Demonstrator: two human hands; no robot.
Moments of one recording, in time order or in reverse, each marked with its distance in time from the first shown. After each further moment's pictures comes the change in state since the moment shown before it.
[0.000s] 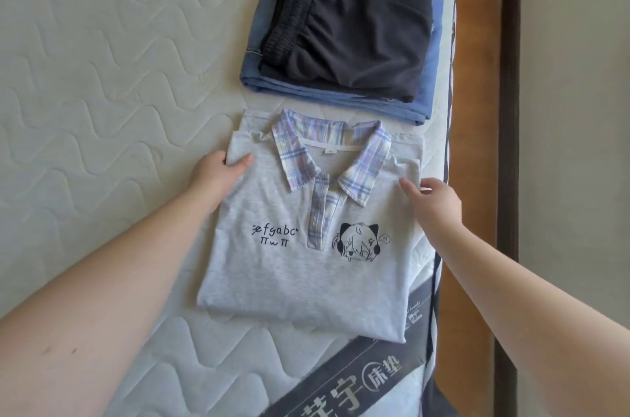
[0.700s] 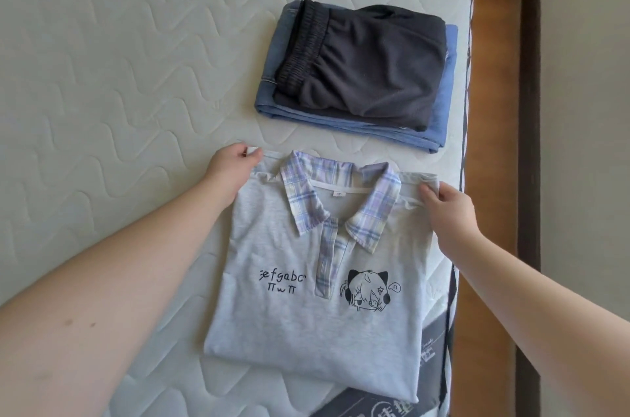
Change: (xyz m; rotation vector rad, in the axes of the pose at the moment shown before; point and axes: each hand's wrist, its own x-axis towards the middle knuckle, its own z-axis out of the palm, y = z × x) left_hand 0.033 0.047 -0.012 -0.258 -0.001 0.003; right_hand 0.031 -0.024 -0.001 0.310 -0.043 -0.058
